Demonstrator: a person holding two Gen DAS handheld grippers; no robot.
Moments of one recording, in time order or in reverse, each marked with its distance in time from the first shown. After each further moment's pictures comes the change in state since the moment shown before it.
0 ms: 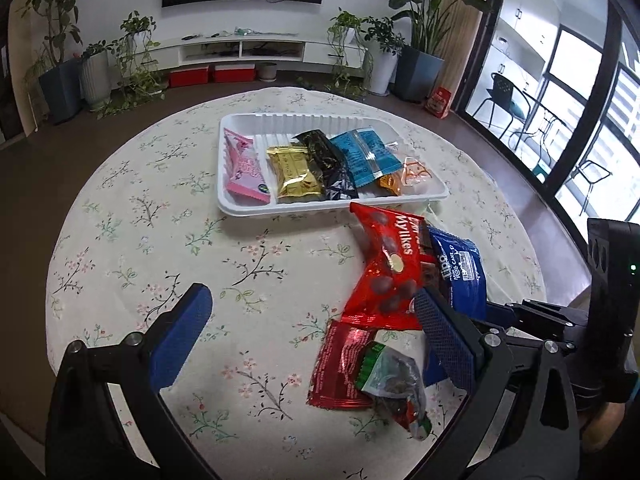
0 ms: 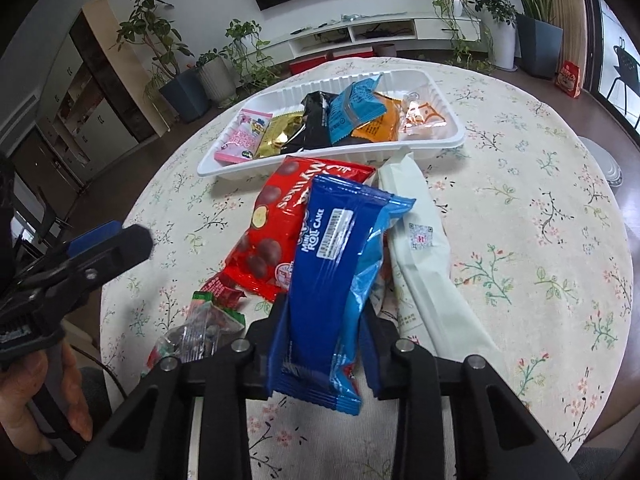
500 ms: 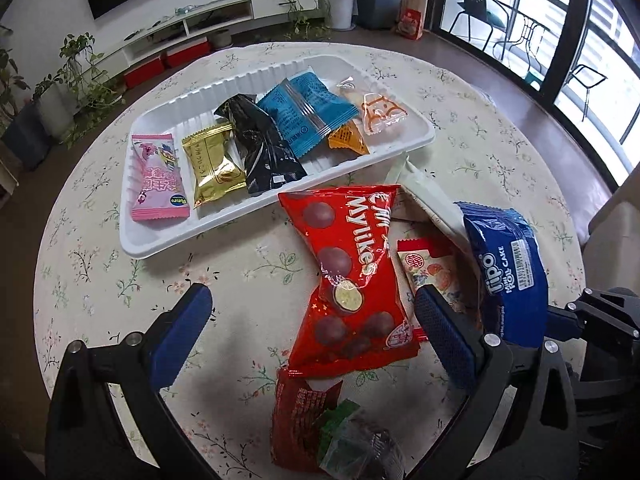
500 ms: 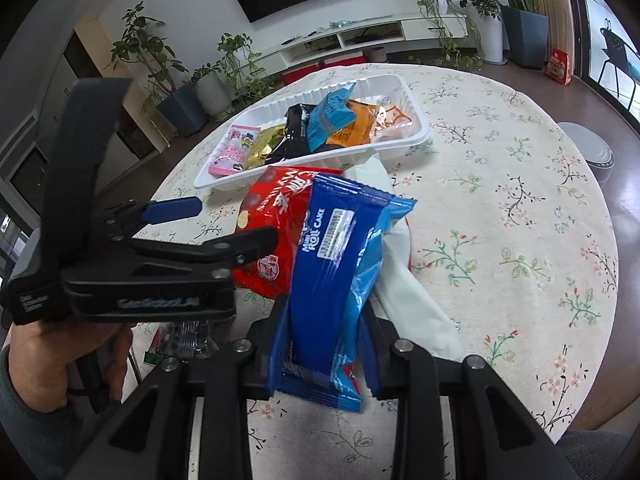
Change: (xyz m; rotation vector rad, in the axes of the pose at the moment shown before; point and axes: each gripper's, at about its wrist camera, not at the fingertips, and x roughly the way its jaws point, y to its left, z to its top) left arm 0.094 -0.059 0.030 0.241 0.216 0.044; right arm -0.022 -0.020 -0.009 0.050 -0.024 0.018
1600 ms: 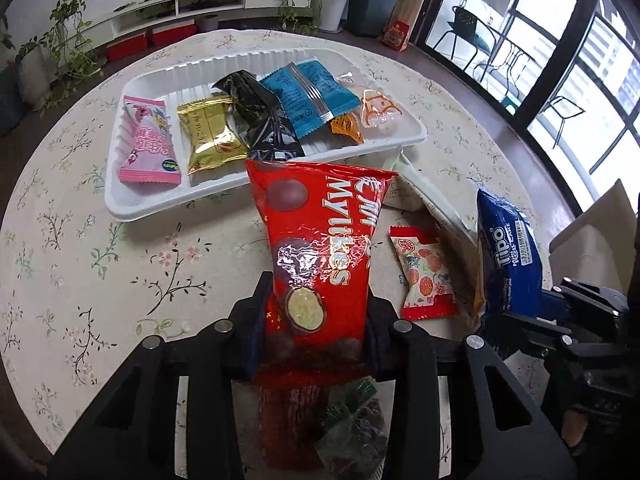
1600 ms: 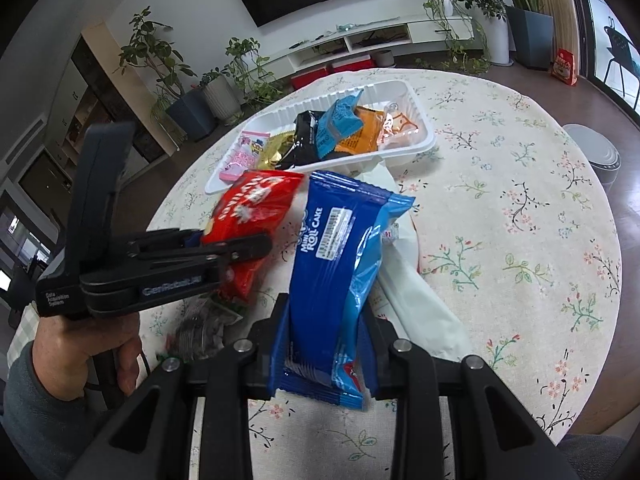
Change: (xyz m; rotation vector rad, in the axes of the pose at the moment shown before) left arm 0.001 0.038 -0.018 -0.106 -0.018 -0.187; right arm -0.007 -0.001 0.004 0.005 -0.014 0.043
